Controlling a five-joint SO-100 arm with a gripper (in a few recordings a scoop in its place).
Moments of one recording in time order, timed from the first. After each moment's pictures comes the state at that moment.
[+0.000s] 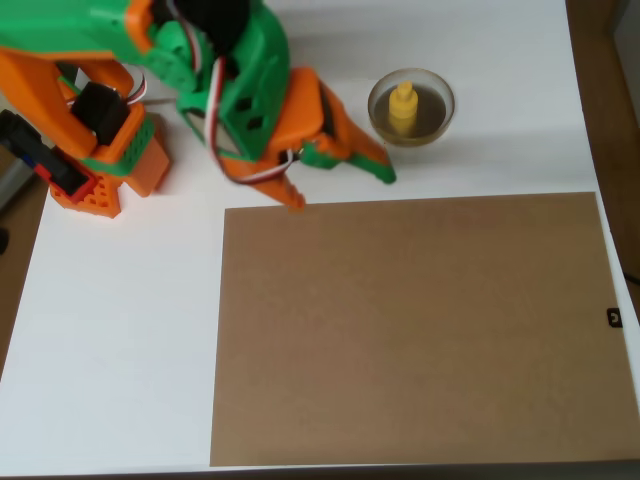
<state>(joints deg) -20.7 106.0 92.1 89.1 -32.3</state>
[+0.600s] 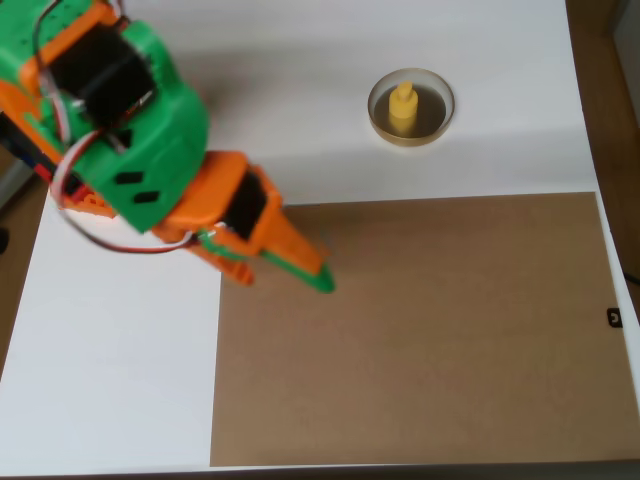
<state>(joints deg) -2.3 118.7 107.5 77.7 -25.5</state>
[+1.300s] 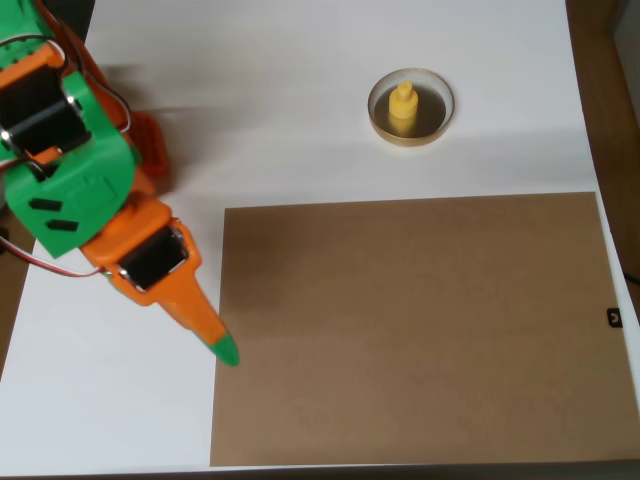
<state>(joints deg) 11.5 138.2 133.8 60.5 -16.2</state>
